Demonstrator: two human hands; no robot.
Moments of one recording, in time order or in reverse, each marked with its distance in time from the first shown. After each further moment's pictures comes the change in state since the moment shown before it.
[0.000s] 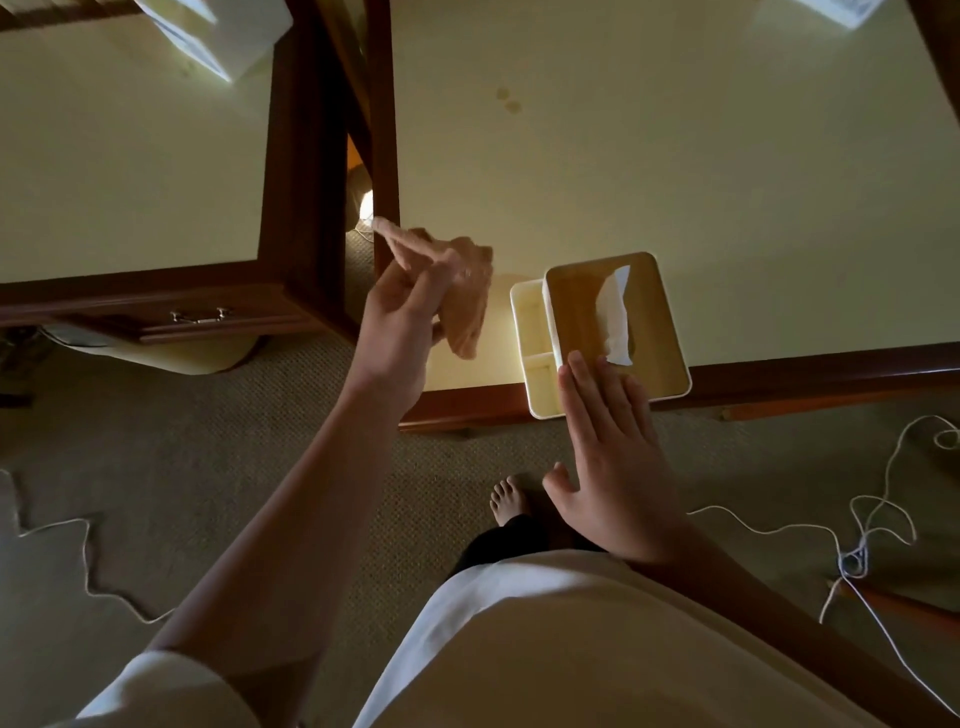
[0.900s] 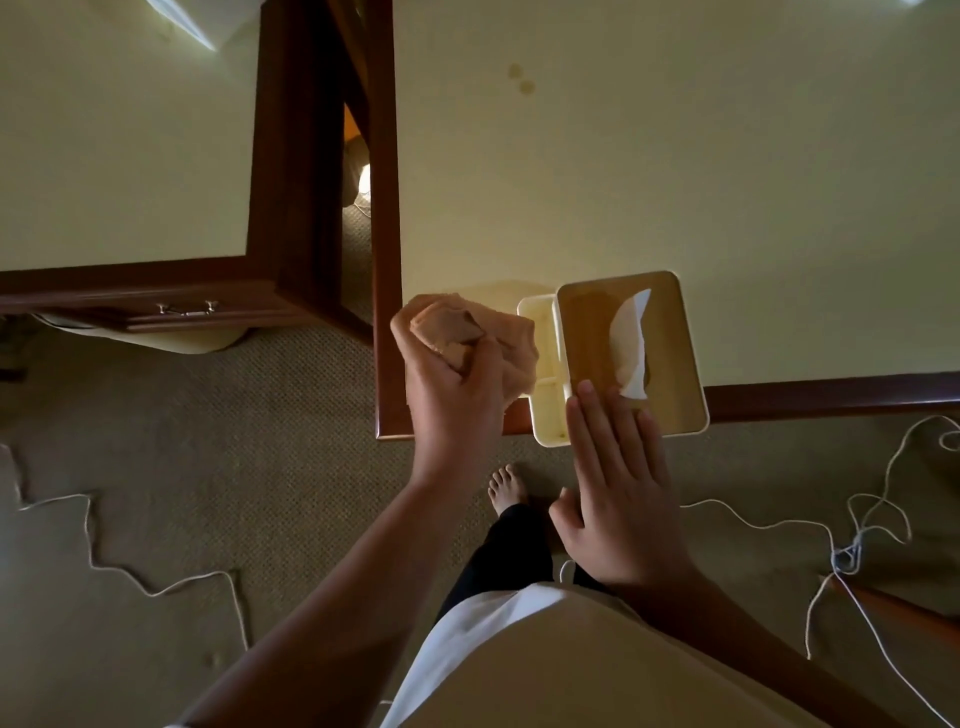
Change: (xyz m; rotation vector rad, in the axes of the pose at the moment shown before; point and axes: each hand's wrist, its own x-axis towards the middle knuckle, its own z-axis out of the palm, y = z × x) left_hand -0.024 -0.029 0.047 0.282 0.415 0.208; right_hand 0.004 0.000 0.007 -0.046 0.005 0.020
